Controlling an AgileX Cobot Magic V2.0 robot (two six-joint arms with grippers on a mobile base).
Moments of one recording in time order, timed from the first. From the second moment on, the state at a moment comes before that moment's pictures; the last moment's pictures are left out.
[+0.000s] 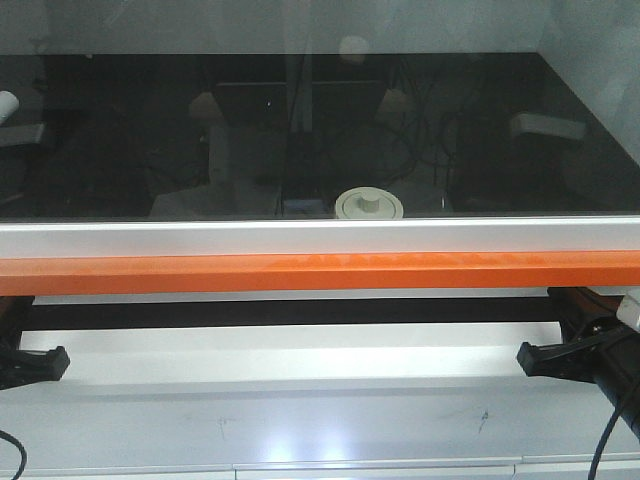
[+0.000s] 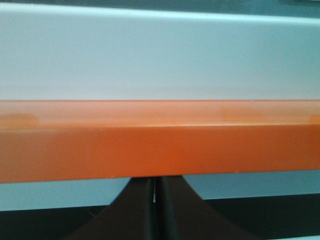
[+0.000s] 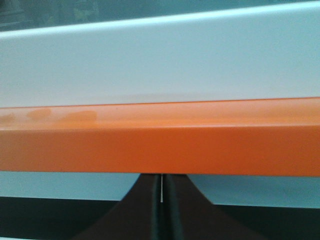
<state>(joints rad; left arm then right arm) -0.06 1.16 -0.11 0.03 -0.82 -0.14 0.11 1.23 -0.14 -0.04 -0.91 0.13</state>
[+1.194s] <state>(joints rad) -0.06 1.12 -0.17 0.07 -0.70 -0.14 0.11 1.14 -0.14 -0.05 -0.82 0.13</state>
